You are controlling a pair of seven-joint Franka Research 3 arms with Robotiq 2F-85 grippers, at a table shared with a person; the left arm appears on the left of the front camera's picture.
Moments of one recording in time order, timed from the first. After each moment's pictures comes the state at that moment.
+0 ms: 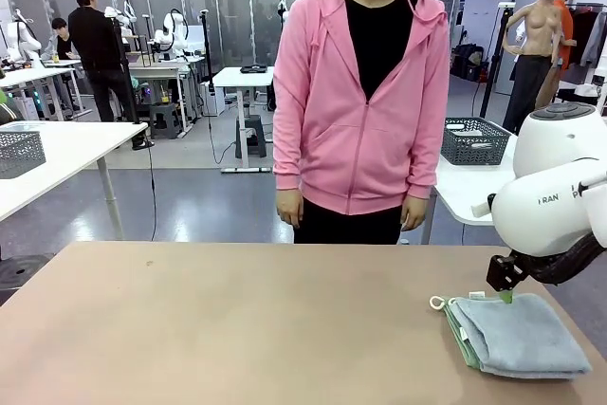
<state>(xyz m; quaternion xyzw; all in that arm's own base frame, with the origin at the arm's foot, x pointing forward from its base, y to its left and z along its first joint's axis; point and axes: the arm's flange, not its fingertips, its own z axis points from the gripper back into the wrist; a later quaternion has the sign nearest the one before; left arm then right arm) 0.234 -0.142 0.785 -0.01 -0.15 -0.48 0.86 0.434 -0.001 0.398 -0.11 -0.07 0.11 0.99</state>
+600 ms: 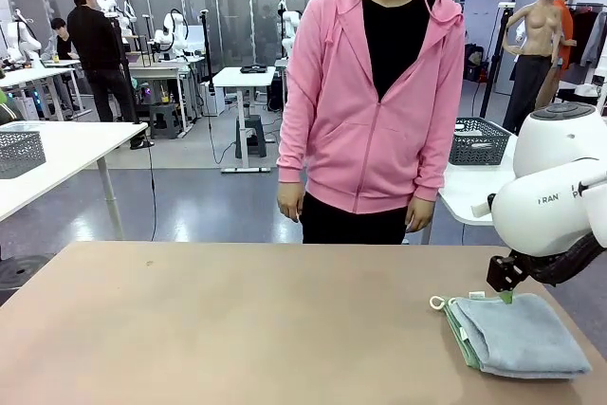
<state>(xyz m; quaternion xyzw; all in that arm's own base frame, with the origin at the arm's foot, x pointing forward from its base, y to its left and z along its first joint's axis) 0.234 -0.142 0.785 -0.01 -0.15 -0.48 0.86 0.427 0.004 0.399 -0.10 -0.07 0.11 0.99</state>
